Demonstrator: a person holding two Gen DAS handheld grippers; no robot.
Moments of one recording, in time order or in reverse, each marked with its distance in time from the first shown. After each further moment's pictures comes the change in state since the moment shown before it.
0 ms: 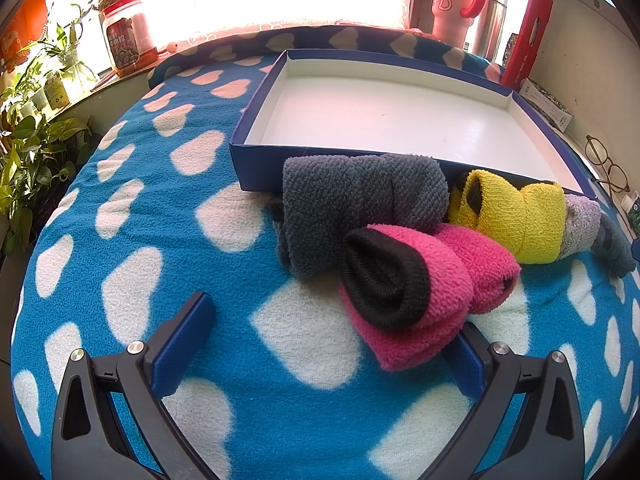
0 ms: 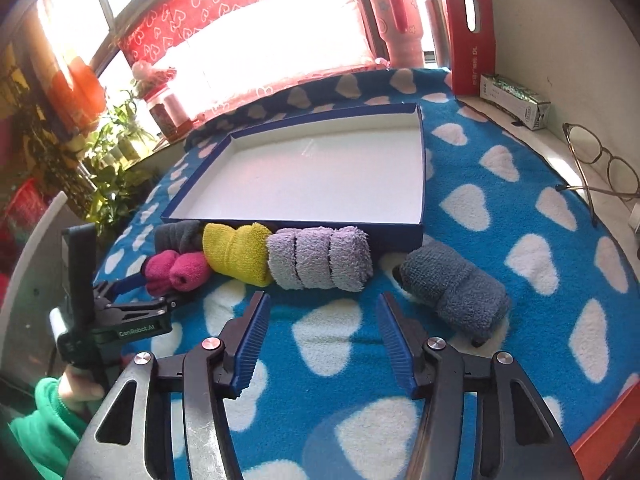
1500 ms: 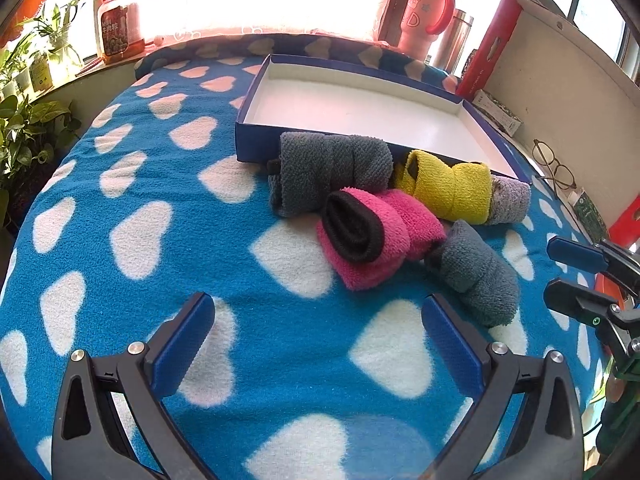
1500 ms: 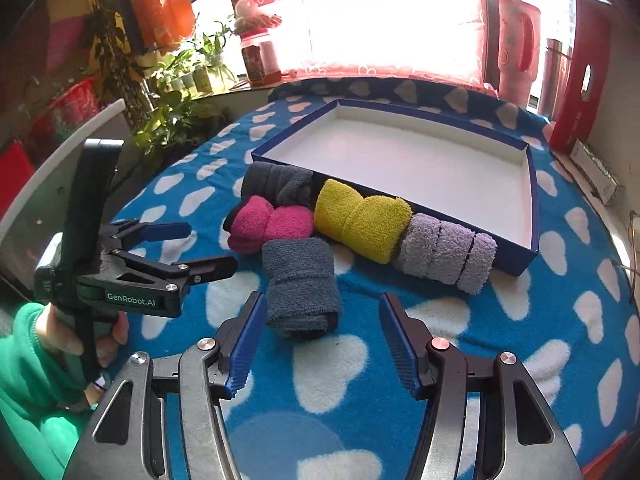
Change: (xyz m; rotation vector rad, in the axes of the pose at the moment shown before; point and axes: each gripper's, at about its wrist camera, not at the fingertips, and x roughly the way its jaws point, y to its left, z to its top) left arm -0.045 0.013 -0.035 -0.013 -0.016 -0.180; right arm 0.020 0.075 -0.021 -0.228 0.097 0.091
